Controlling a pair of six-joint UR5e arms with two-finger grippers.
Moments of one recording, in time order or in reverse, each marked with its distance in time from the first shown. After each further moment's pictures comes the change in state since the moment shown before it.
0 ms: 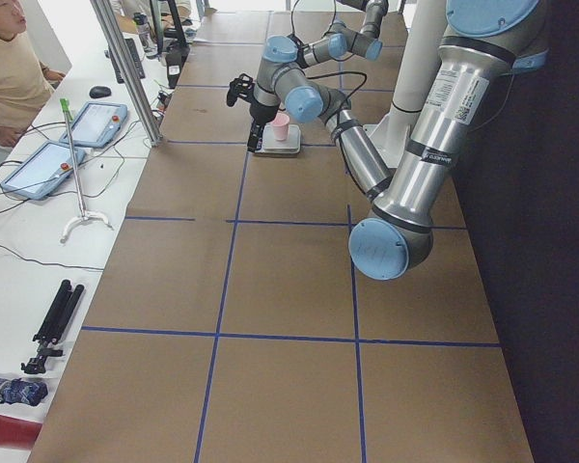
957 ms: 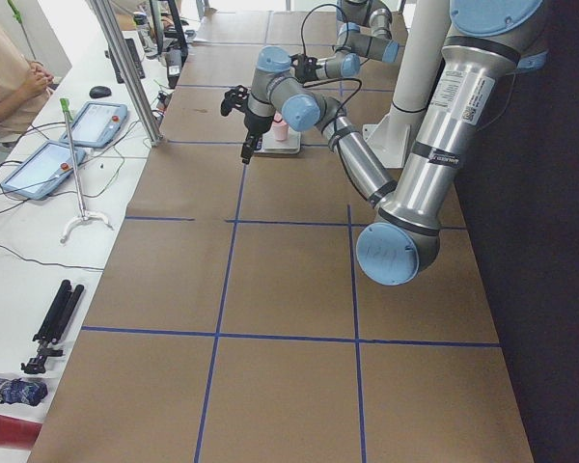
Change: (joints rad) left arm -0.026 0.023 0.028 -0.003 0.004 0.077; right arm -0.114 0.165 -0.009 -0.606 -0.085 0.006
